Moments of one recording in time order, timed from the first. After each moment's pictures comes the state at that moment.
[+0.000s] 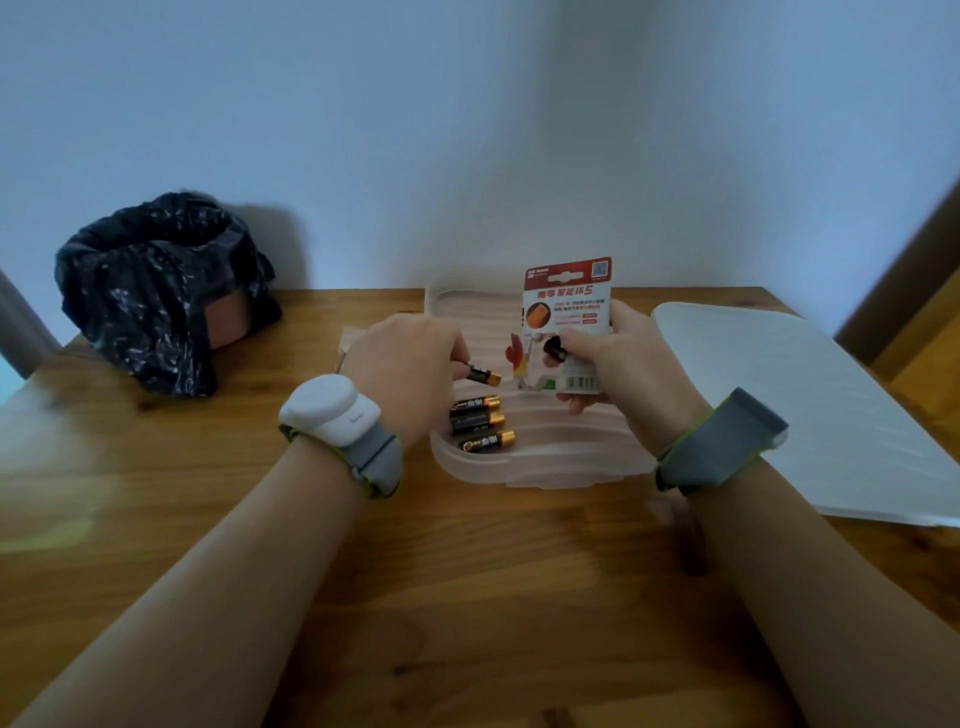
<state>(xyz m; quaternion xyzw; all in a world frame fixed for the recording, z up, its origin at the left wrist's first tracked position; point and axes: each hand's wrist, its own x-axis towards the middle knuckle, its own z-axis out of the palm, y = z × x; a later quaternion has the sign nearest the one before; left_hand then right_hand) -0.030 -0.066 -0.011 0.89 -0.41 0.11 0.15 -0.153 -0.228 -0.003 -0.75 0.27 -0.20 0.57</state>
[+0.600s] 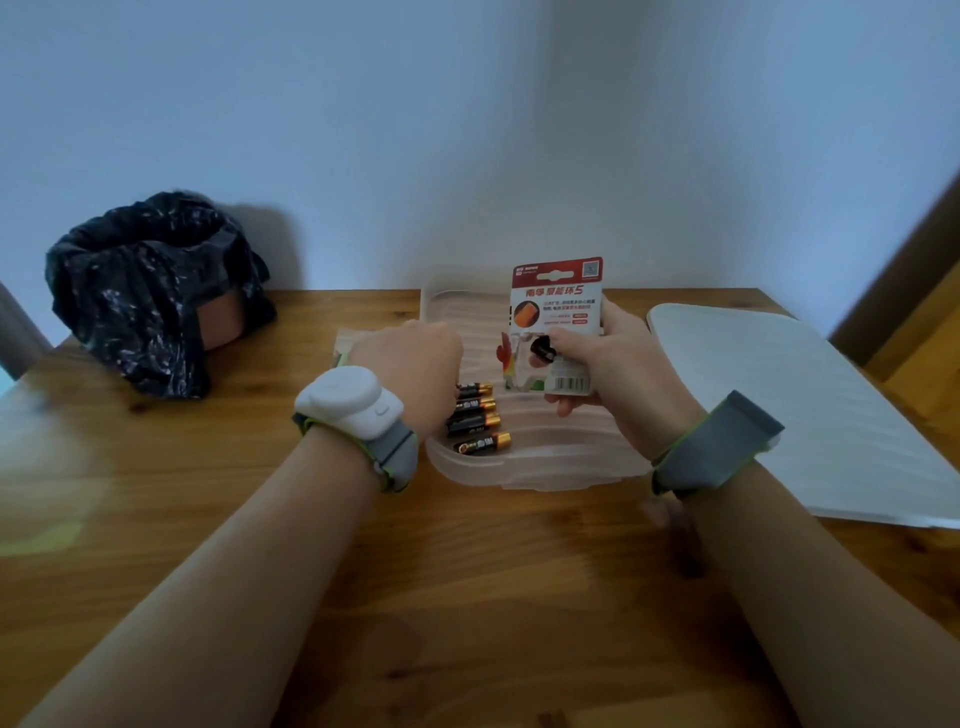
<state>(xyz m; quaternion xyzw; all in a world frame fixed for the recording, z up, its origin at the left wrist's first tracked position) -0.026 -0.080 -0.010 0.91 -0.40 0.09 -0.01 -0.154 -0.224 -0.001 -0.73 0.25 -0.19 0.60</state>
